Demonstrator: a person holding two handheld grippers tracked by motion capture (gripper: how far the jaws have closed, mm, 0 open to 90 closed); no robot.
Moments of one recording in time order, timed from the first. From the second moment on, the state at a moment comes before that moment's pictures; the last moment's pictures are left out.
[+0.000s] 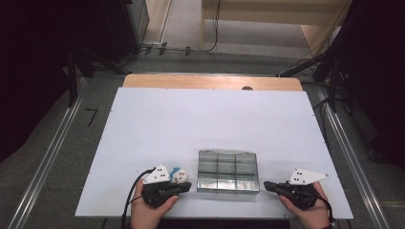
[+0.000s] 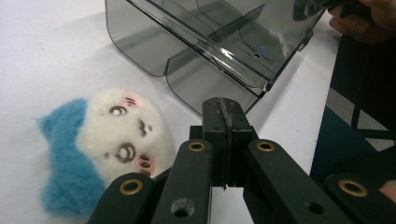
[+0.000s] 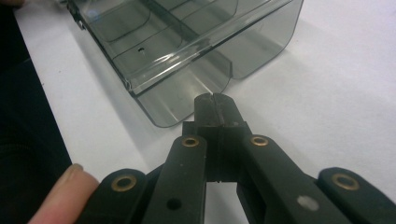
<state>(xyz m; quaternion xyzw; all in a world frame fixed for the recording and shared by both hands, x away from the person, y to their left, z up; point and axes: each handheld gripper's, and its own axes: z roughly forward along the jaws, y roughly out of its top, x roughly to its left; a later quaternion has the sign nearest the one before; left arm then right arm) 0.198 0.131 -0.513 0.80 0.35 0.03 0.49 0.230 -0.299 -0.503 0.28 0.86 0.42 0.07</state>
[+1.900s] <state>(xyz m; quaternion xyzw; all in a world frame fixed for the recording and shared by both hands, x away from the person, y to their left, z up) 0.198 0.122 -0.509 0.78 0.32 0.01 0.54 0.221 -0.290 -0.492 0.23 0.86 0.46 0.06</state>
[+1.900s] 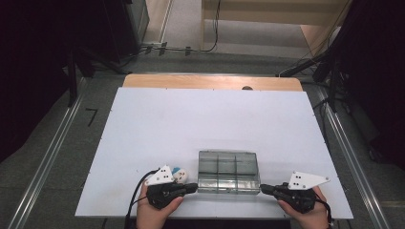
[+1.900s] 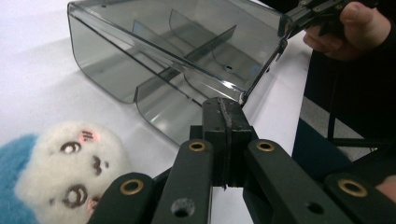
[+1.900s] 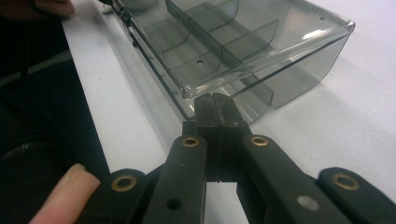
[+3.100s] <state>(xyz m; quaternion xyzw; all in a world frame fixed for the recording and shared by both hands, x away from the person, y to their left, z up) 0.231 0.123 -0.469 0.75 0.34 0.10 0.56 0.246 -0.280 -0.451 0.26 0.81 0.51 0.10</state>
